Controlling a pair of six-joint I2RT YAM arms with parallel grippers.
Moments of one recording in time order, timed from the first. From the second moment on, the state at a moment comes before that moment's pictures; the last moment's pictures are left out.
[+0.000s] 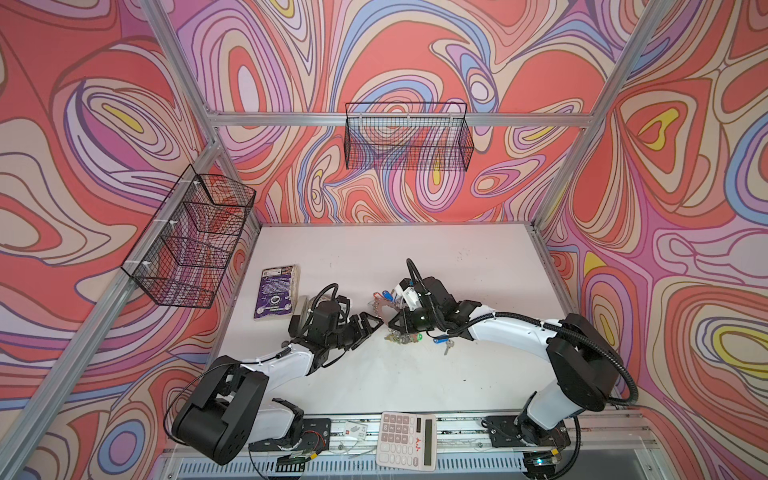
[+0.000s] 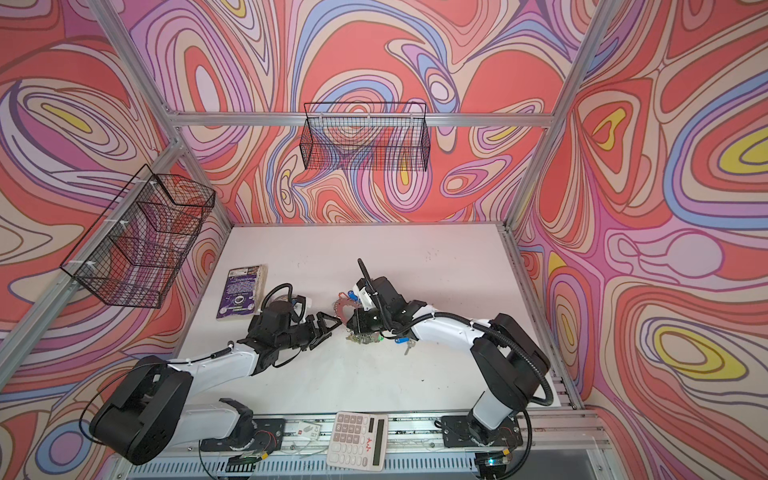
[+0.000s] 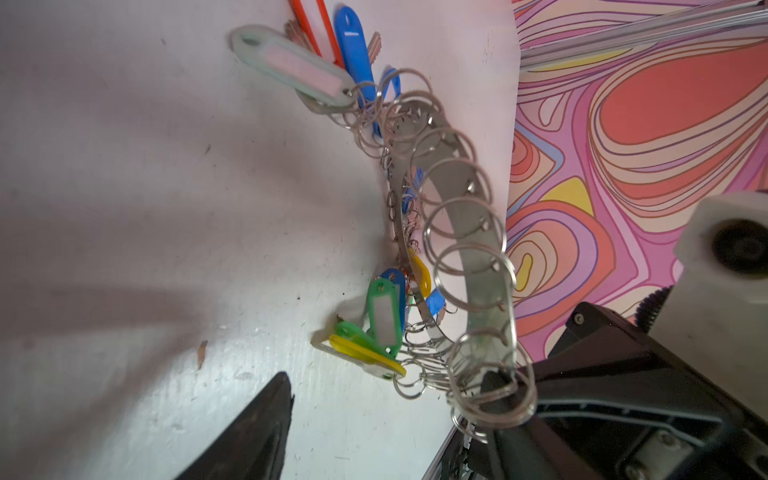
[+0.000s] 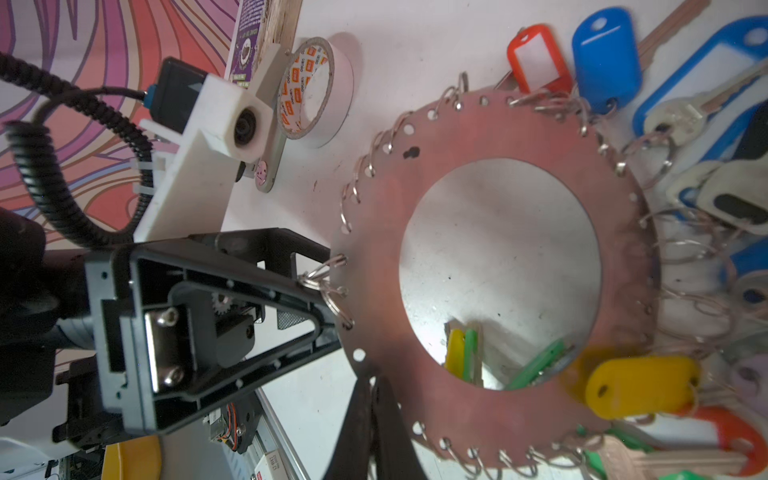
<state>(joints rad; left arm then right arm) -0.42 1.34 0.37 0.37 0.52 -1.08 0.77 1.62 0.95 -0.10 -0.41 0.65</state>
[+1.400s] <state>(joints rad) -0.82 0.90 0.14 0.45 -0.08 -0.27 0.71 1.62 0.98 -0.22 -0.41 0.85</state>
